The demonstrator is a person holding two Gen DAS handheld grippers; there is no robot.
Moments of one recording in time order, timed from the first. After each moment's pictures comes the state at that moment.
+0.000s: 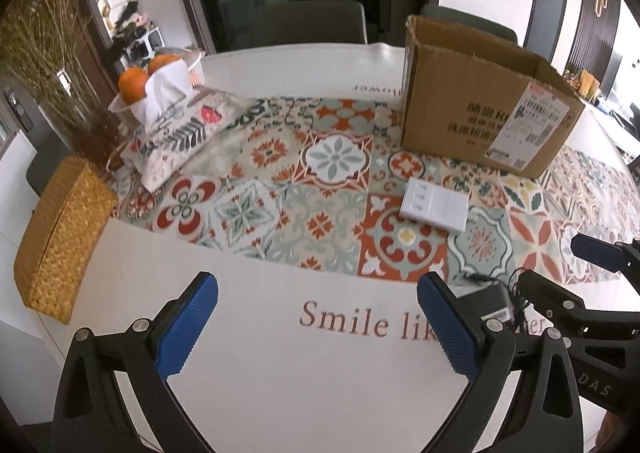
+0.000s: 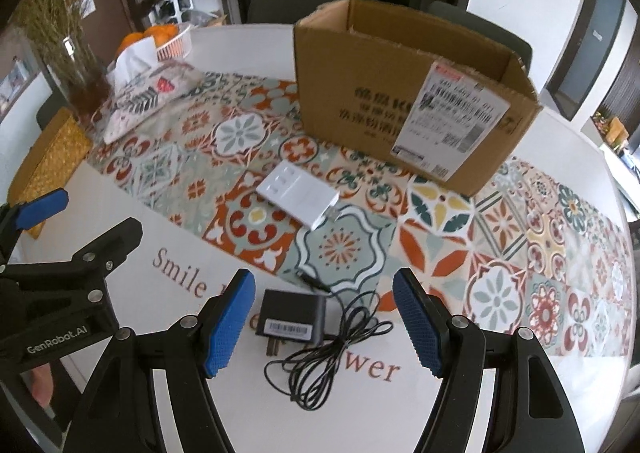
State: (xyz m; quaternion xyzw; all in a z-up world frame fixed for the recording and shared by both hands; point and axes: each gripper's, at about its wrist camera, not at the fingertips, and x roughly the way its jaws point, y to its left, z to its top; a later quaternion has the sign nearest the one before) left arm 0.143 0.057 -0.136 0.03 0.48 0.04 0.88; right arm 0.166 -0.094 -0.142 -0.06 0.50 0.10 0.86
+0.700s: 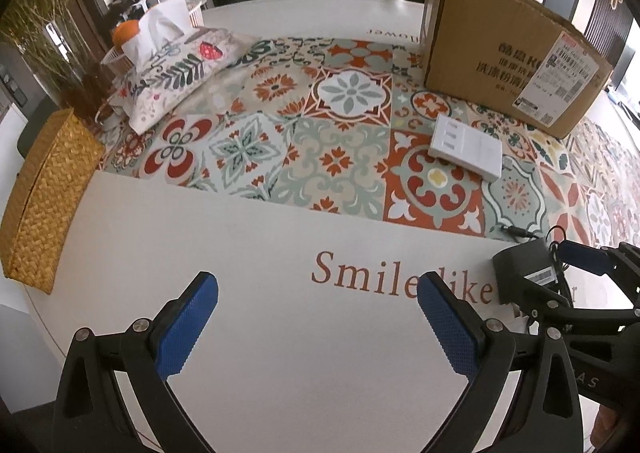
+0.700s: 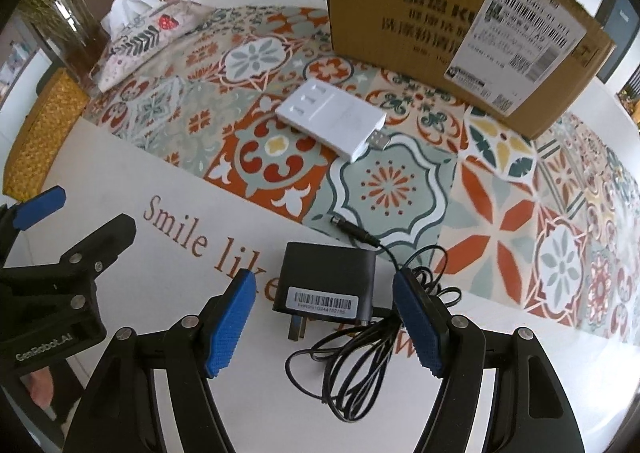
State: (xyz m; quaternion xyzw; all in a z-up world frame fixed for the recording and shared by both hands) left arm 0.141 0.074 -0.188 0.01 0.53 0.05 0.84; right arm 0.171 -0.075 -0.209 -0.05 0.58 0.13 0.81
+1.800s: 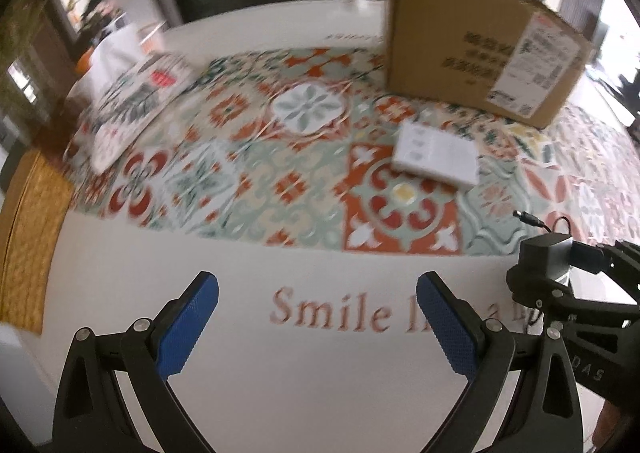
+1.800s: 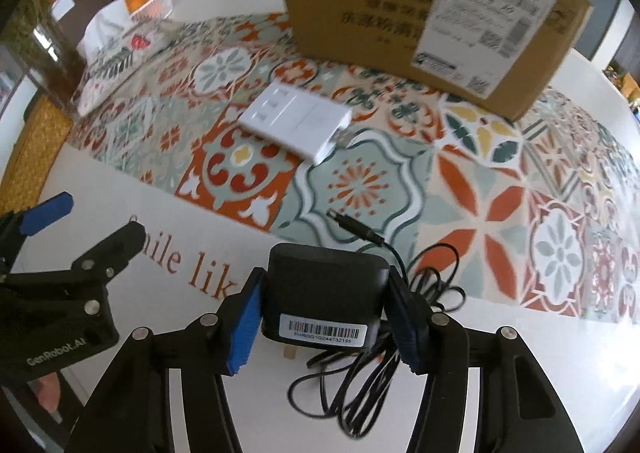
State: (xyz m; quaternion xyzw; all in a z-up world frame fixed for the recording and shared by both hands) left arm 0.167 0.044 -0.190 0.04 0.51 -0.02 0.86; right arm 0.173 -0.098 -0.210 -0.01 0.57 0.10 0.82
